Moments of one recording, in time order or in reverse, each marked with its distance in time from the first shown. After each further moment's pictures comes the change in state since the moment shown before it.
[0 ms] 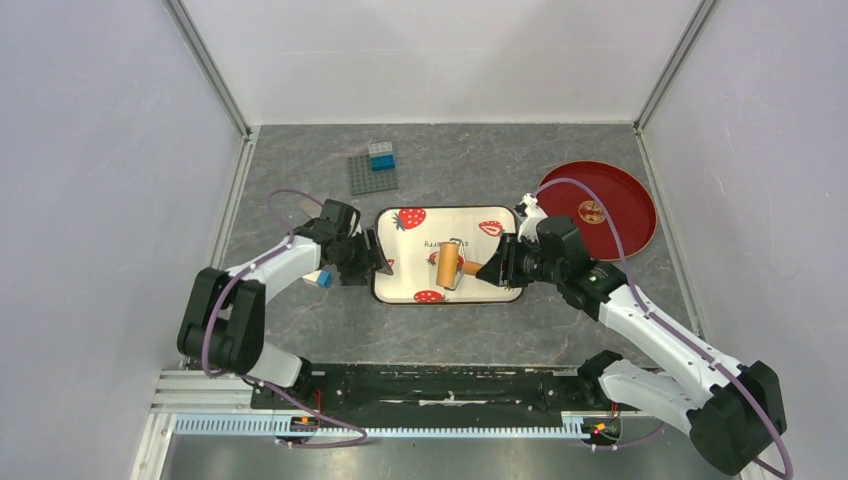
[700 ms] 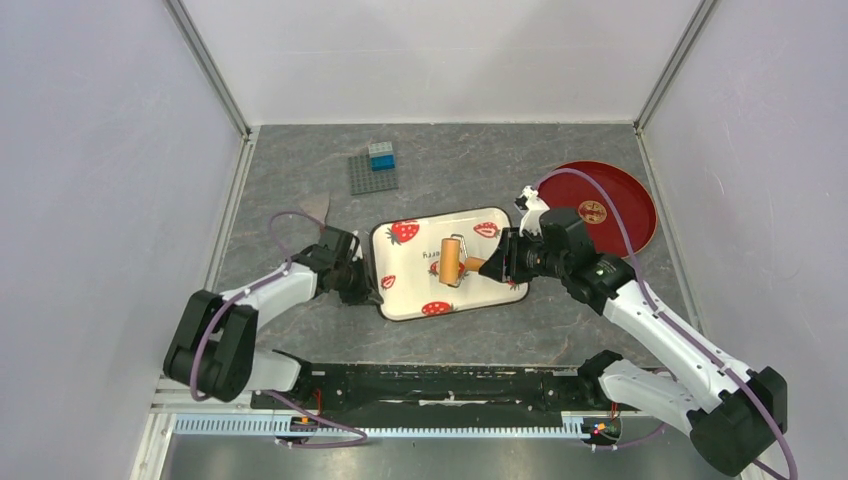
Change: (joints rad) left arm -0.039 -0.057 -0.193 0.098 0.050 0.025; right arm -0.004 -0.008 0.103 -0.122 0.000 -0.055
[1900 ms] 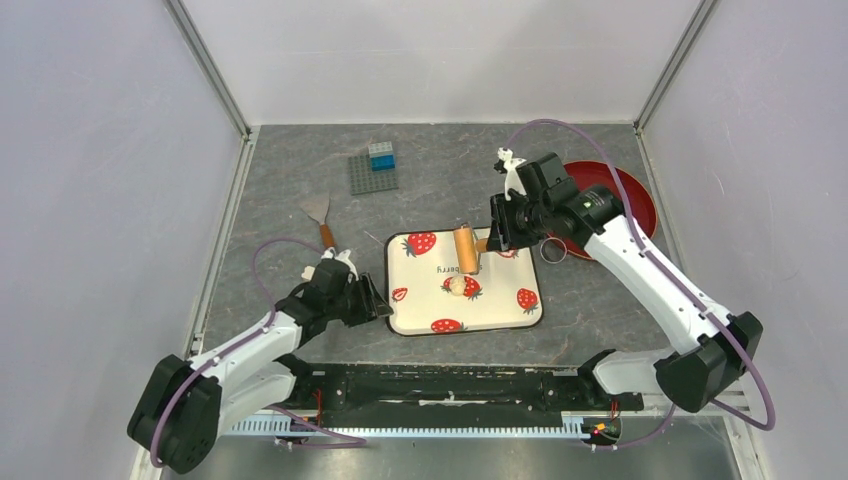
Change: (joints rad) left arm -0.148 -0.405 -0.306 0.157 -0.109 -0.195; right arm 0.000 0.325 0.572 -0.526 0.129 -0.223
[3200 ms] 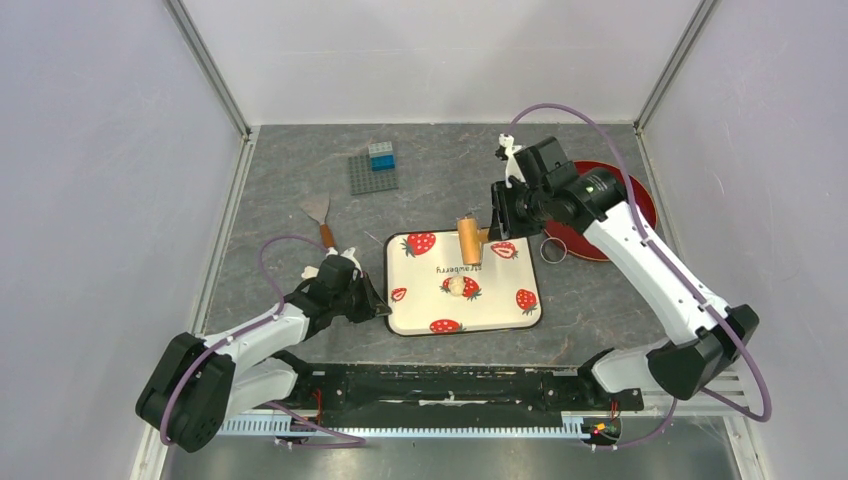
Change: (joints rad) left arm 0.000 0.123 0.019 0.093 0.012 -0.011; right arm 0.007 0.064 0.171 -0.130 0.052 0.031
